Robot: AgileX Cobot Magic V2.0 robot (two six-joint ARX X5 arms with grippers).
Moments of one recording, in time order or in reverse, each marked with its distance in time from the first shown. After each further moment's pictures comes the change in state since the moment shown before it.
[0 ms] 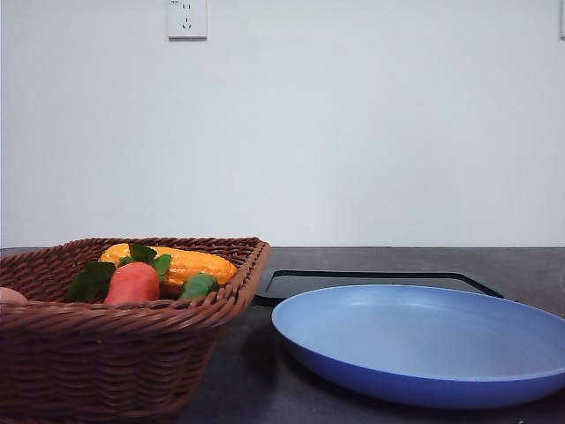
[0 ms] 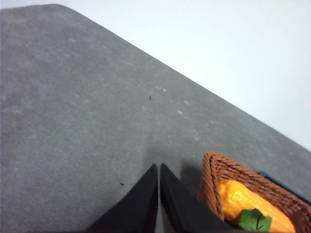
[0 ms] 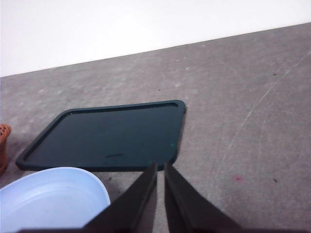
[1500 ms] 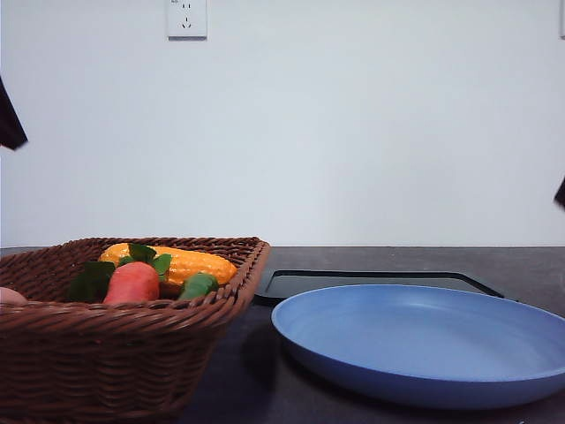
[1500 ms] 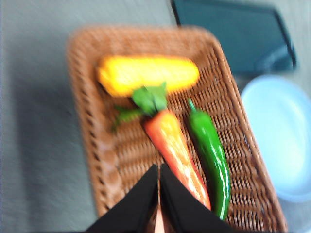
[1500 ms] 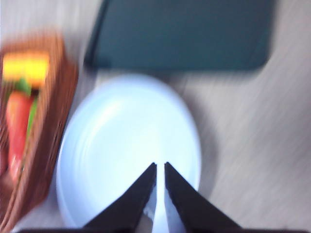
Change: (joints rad) left_arx -0.165 0.928 0.763 -0.546 0.414 0.359; right_arx 0.000 0.972 0.592 -0.416 -0.388 -0.052
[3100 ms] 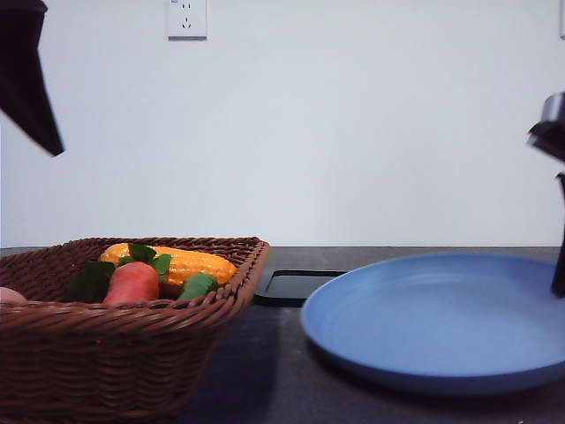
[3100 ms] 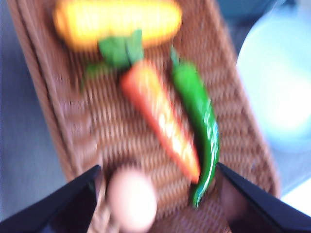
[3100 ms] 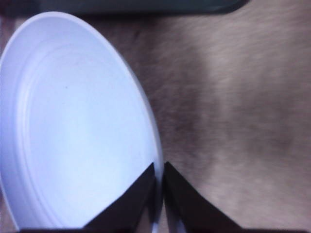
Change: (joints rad) left_arx -0.122 0.038 0.011 -0.122 -0.039 -0.004; right_arx 0.085 0.199 0.000 0.068 0.193 0.029
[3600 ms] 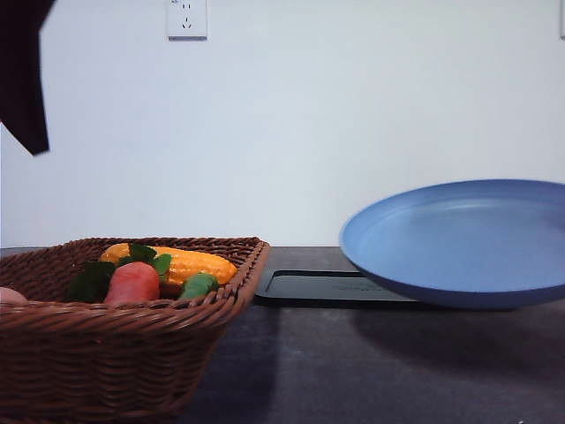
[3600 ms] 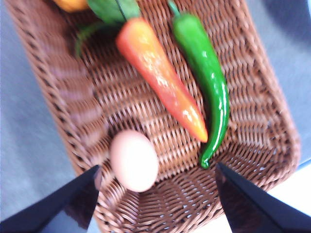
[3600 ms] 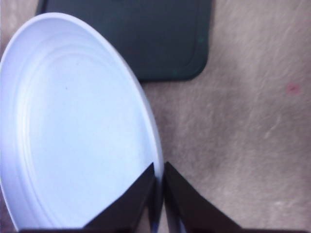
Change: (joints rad) left_arx -0.283 0.067 0.104 -0.155 -0.272 -0.107; right_arx -0.092 -0.236 0.000 -0.032 0.019 0.003
